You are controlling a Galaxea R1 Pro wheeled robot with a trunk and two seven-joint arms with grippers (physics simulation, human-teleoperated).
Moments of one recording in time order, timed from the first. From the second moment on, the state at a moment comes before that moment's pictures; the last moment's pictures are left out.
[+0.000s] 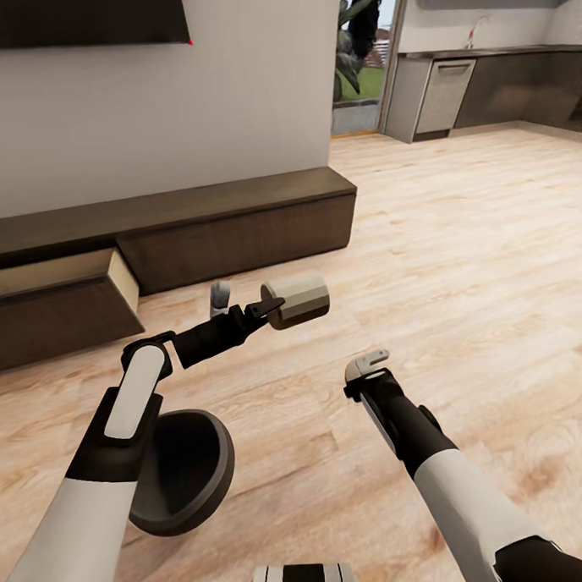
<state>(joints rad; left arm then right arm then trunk) -0.77 0.04 -0.13 -1.45 1.12 0.91 -0.22 -0.81 0.09 0.21 -0.82 0.17 0.70 -0.13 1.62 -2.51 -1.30</state>
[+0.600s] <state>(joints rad) -0.77 0.04 -0.13 -1.44 1.12 0.91 -0.22 -0.81 0.09 0.21 -0.82 0.17 0.70 -0.13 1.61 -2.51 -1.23</state>
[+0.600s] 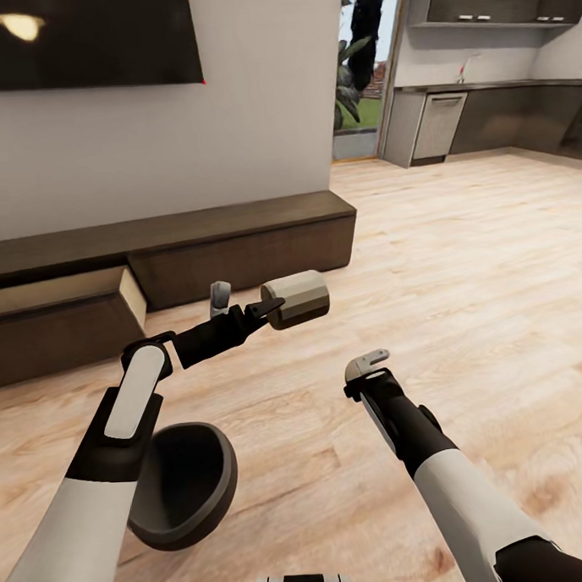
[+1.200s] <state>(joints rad) -0.77 0.04 -0.13 -1.44 1.11 0.91 -0.22 -0.81 0.09 0.21 -0.82 0.16 0.70 -0.13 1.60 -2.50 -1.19</state>
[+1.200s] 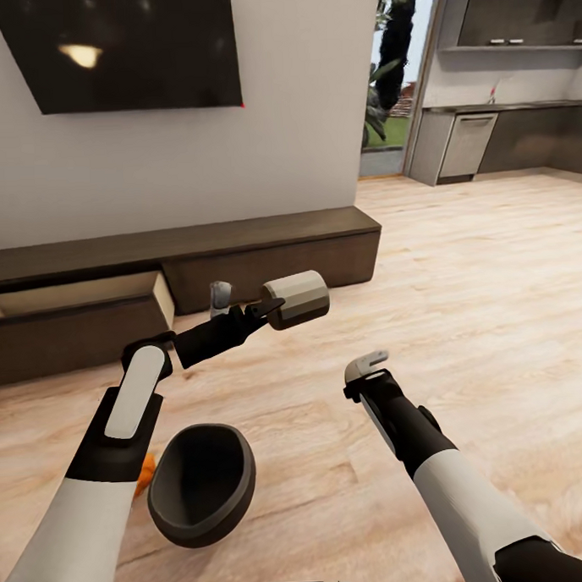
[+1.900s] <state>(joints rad) -0.77 0.03 -0.13 -1.44 1.12 0.91 -0.23 -0.81 0.10 0.21 -0.81 0.16 0.70 -0.13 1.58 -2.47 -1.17</state>
